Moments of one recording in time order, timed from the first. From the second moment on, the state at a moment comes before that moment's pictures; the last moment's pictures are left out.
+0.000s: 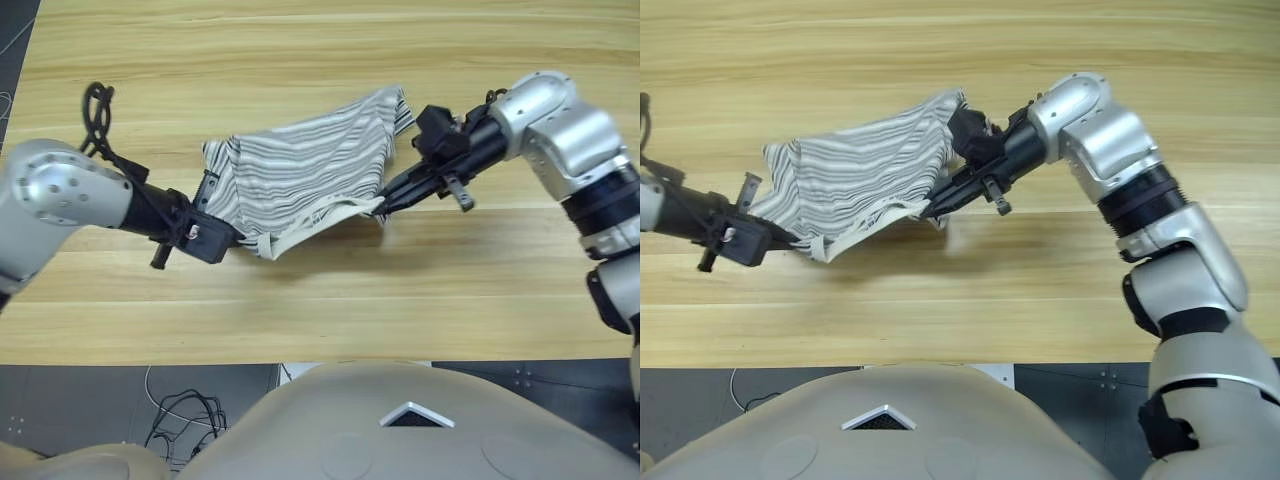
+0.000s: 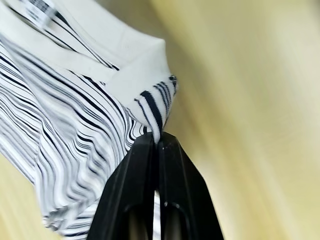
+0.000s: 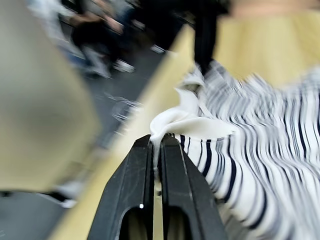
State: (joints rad) left arm -0.27 1.52 -0.50 -0.40 -0.31 -0.18 -1.24; right arm -0.77 -0.69 0.66 0.14 0.75 0.39 1.61
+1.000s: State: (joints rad) left arm -1.41 0.57 -0.57 1.13 0.38 -0.25 0.23; right arm -1.46 -0.34 0.77 1.25 -0.29 -0.40 0.10
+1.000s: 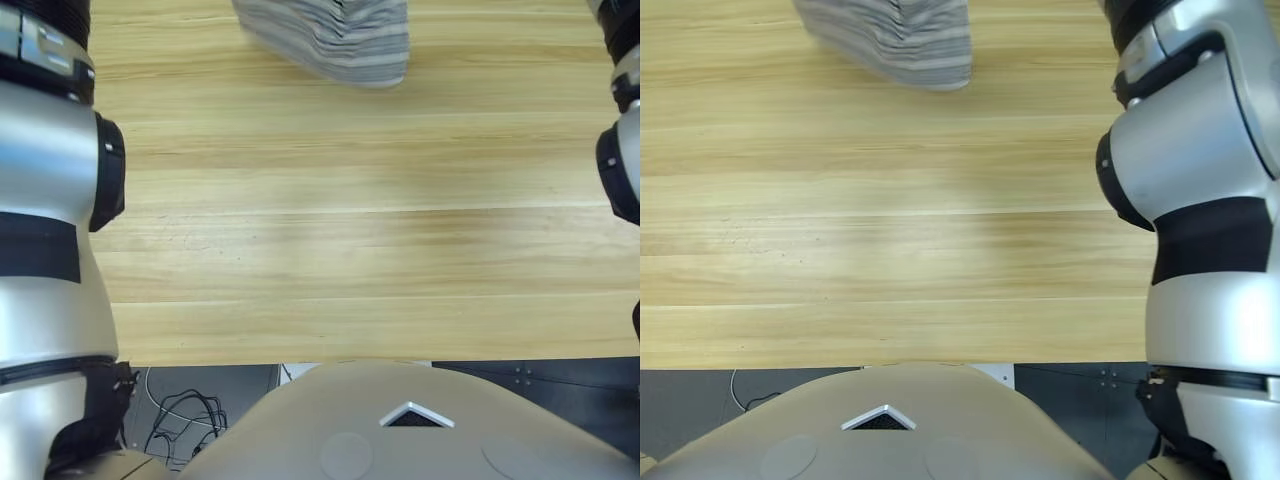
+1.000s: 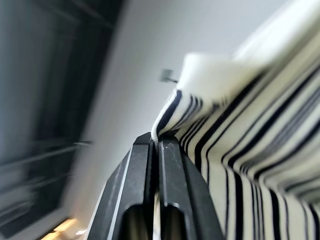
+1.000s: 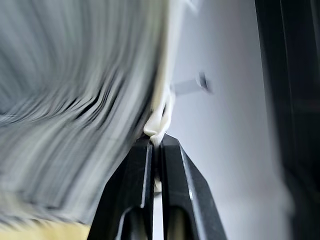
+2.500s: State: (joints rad) left arm 0.31 1.52 -0.31 -0.67 -0.16 -0.11 -1.25; right arm -0.49 -0.72 0.73 0.00 0.47 0.31 1.61
